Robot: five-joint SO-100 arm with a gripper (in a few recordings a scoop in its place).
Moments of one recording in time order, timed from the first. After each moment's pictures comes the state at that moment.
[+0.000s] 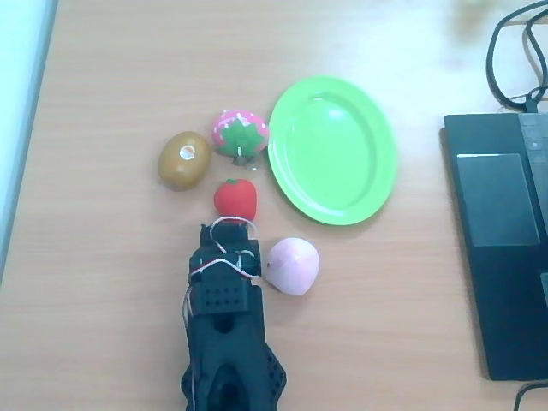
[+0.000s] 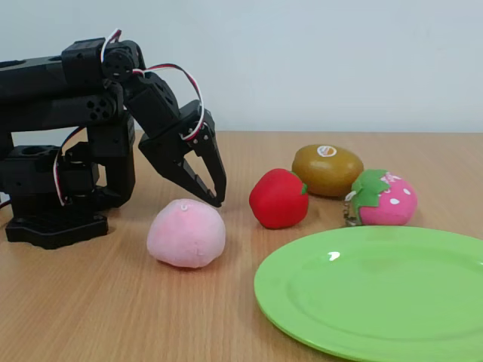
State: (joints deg) arm -1.6 187.5 176.4 71.8 3.2
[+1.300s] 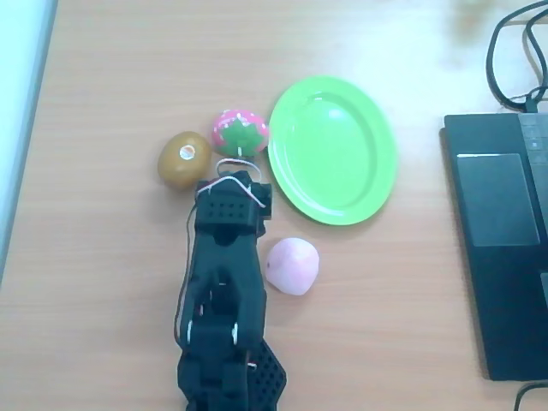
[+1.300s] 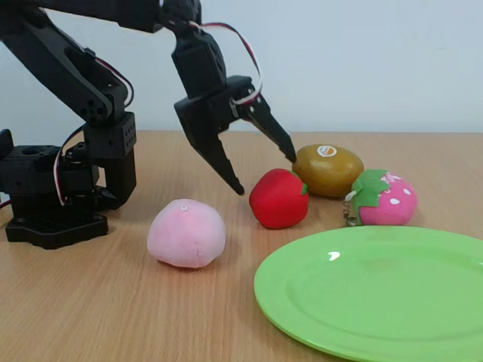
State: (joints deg) arm 5.8 135.2 141.0 63.7 -27.7
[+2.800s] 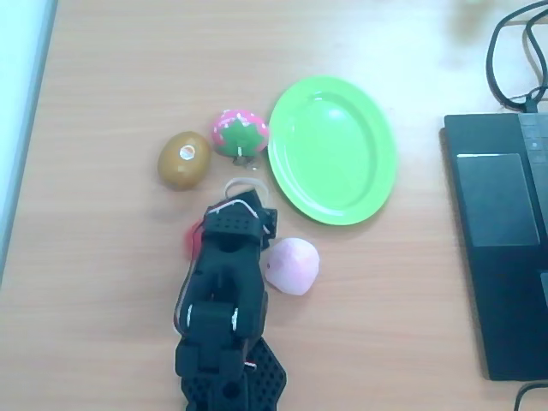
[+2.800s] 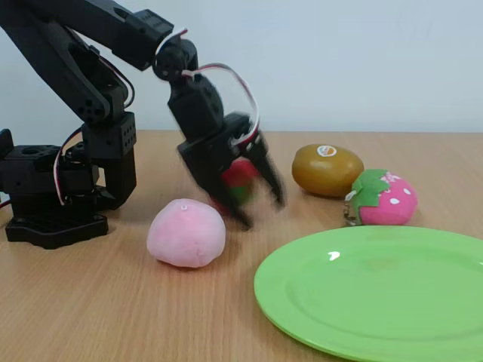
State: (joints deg) arm 6.4 131.2 155.7 42.4 -27.4
